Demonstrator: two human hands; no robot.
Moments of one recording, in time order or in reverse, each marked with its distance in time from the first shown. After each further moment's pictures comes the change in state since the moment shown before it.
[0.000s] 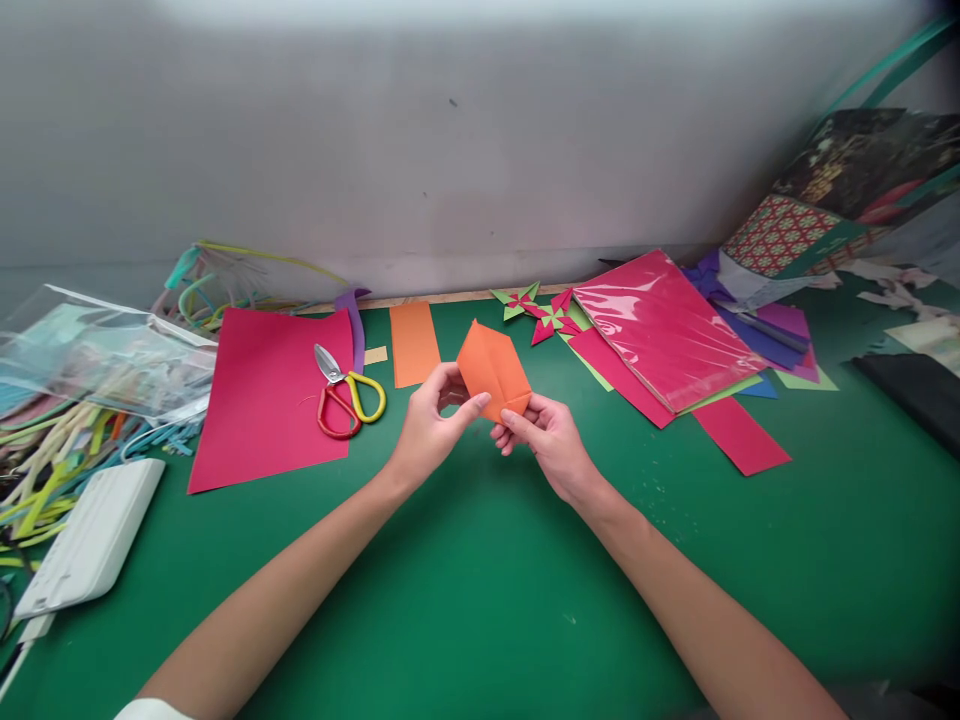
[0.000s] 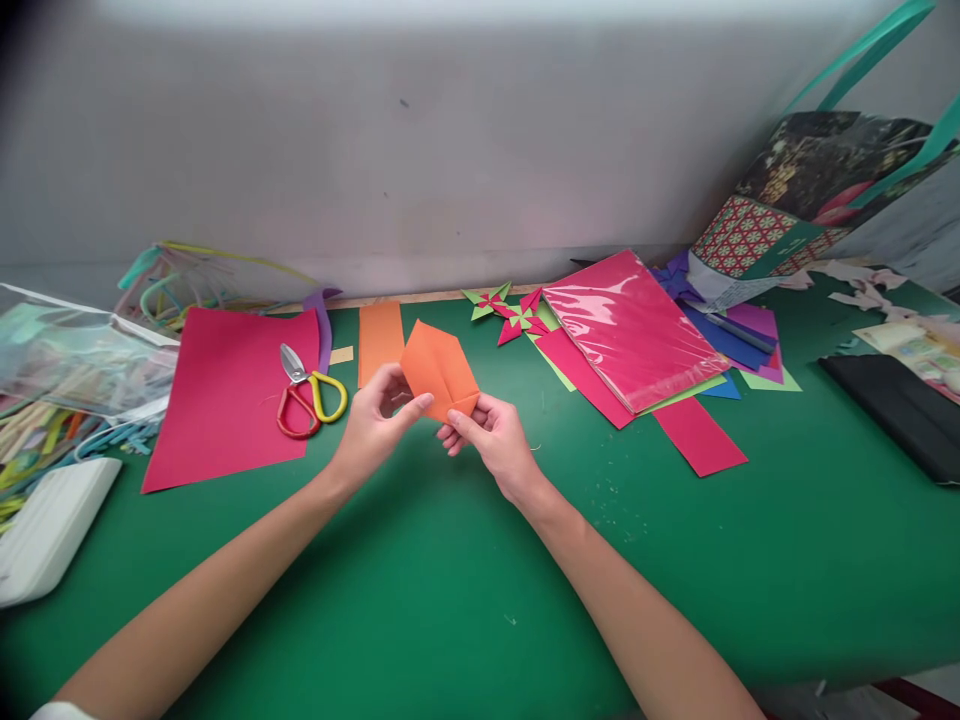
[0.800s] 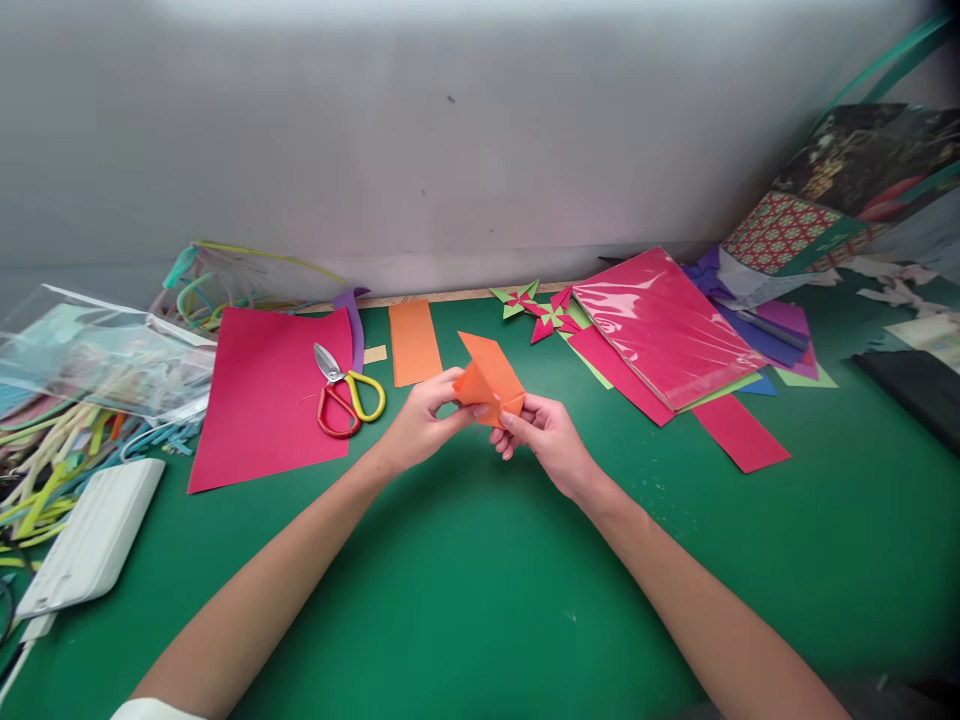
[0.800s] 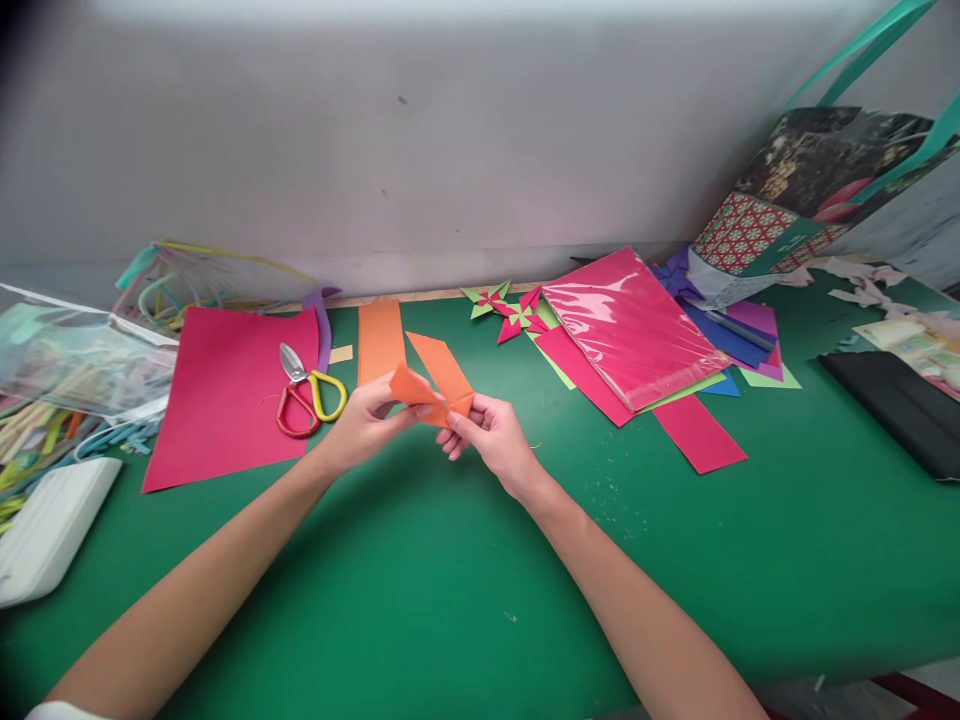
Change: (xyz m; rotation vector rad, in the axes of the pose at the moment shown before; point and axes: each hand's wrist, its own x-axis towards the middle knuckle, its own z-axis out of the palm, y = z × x) left_hand 0.013 -0.006 -0.025 0.055 -0.306 0.162; right_hand 0.002 0.000 -0.003 0.017 -0.090 0.029
